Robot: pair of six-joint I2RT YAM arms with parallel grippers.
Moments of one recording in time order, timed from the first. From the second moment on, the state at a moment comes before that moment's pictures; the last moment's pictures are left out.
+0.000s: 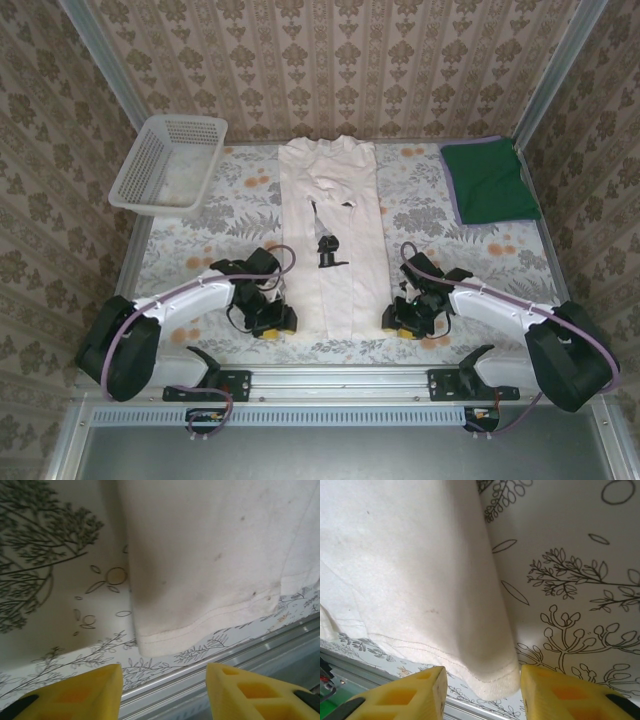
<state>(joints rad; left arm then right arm) -0.67 1.31 0.63 -0.80 0.53 -0.63 0.53 1.24 0.53 -0.66 -0.45 0.79</state>
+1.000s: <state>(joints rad) -0.70 1.45 0.65 -0.77 0.50 -0.58 0.53 1.25 0.51 -0.64 -0.43 0.81</state>
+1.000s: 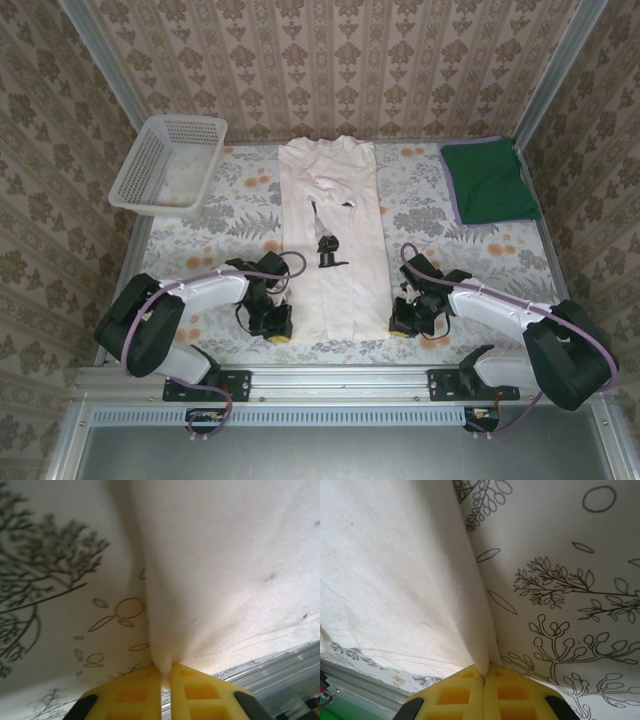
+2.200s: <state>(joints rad) -0.51 1.38 1.11 -0.97 0.56 -0.58 0.36 1.25 0.87 -0.72 -0.55 0.97</state>
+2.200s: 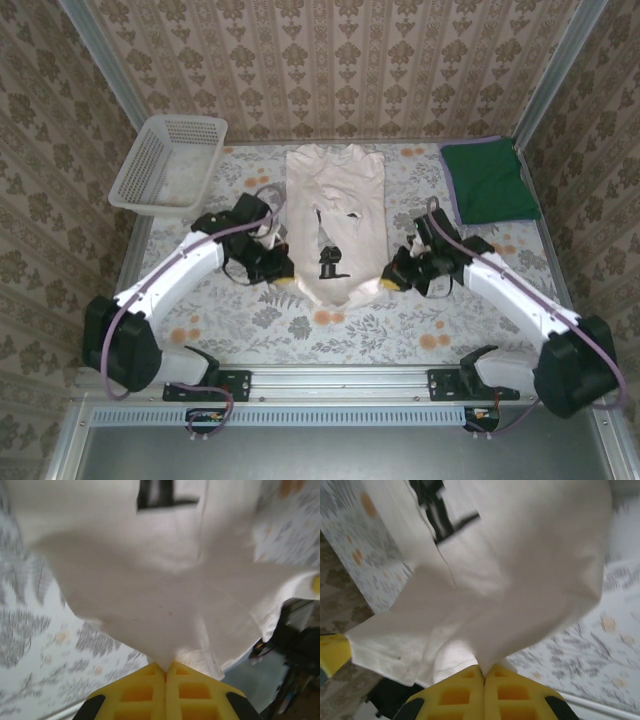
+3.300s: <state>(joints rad) -0.24 2.05 1.65 -0.90 0.58 -0.58 0.15 2.09 1.64 -0.84 -0.58 0.87</state>
